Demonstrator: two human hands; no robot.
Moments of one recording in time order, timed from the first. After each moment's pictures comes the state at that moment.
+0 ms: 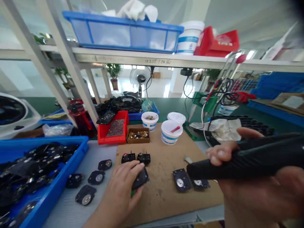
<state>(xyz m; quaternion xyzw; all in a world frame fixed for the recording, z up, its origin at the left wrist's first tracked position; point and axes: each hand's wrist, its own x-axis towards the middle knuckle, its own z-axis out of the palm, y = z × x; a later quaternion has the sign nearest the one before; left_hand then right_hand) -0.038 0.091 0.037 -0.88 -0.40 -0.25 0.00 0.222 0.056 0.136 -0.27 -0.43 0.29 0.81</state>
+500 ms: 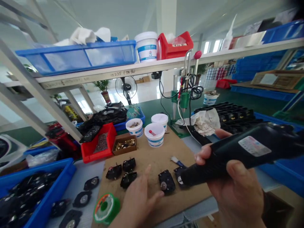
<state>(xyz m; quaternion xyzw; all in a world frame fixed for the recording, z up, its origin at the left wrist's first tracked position) 0.076 0.096 0.022 -0.85 -0.51 -0.05 -0.15 0.287 0.026 0.104 -0.29 -0.34 0.31 0.84</state>
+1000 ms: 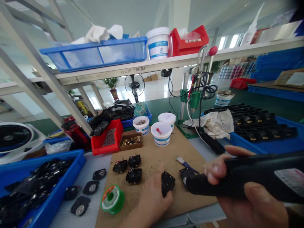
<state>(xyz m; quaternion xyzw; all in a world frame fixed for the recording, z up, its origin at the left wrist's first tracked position) 0.108 0.081 0.011 -0.80 -0.52 -0.14 -0.26 0.287 0.019 0.096 -0.26 -0.43 0.31 0.81</state>
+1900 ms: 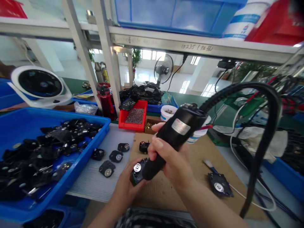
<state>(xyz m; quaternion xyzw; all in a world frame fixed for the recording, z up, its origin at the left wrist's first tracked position) -0.074 0.065 -0.027 -0.66 -0.54 -0.43 -0.31 0.069 0.100 0.115 -0.22 -0.45 0.60 0.62</state>
